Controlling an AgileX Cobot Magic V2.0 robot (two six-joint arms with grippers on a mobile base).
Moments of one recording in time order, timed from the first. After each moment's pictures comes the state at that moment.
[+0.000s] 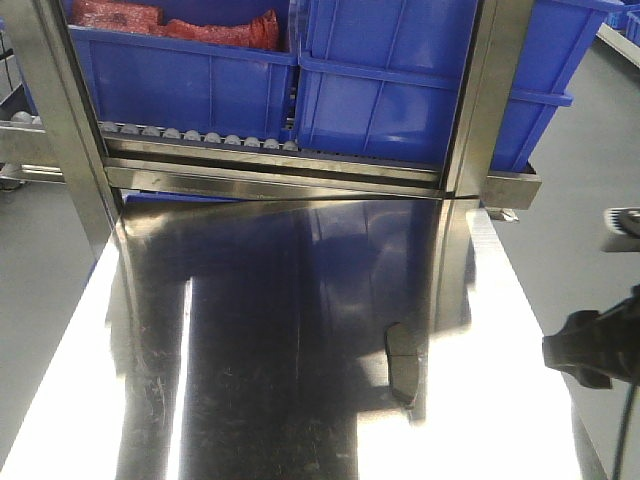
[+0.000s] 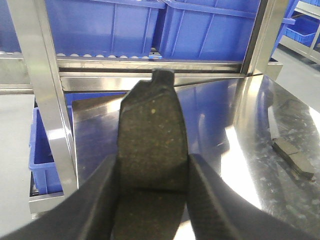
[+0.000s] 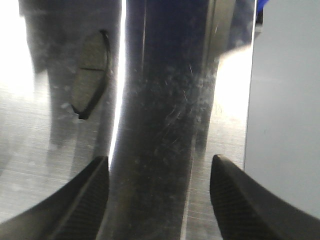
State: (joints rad) left arm -0.57 0.32 -0.61 0.42 0.74 -0.46; right arm 0.08 1.11 -0.82 0.19 0.86 -0.11
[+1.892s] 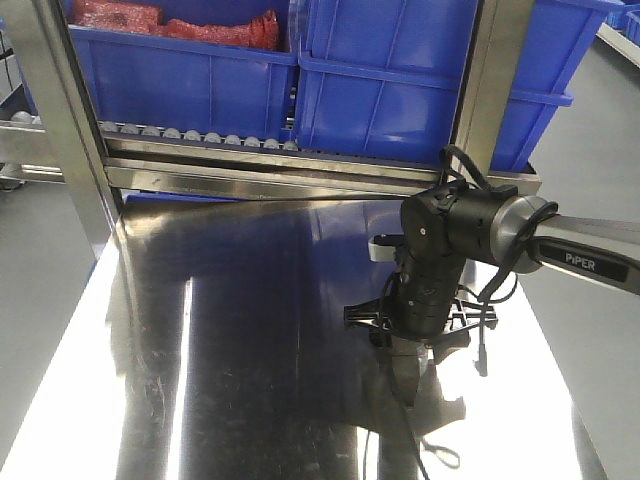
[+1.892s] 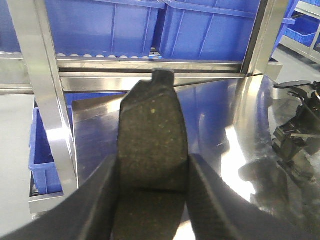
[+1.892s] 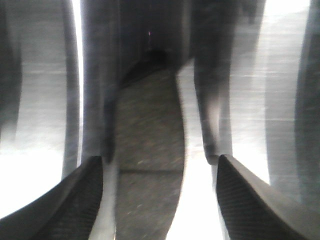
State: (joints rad) left arm -0.57 0.32 -0.61 0.42 0.74 -0.46; right arm 0.44 2.01 -1.42 -0.02 1.01 0.44
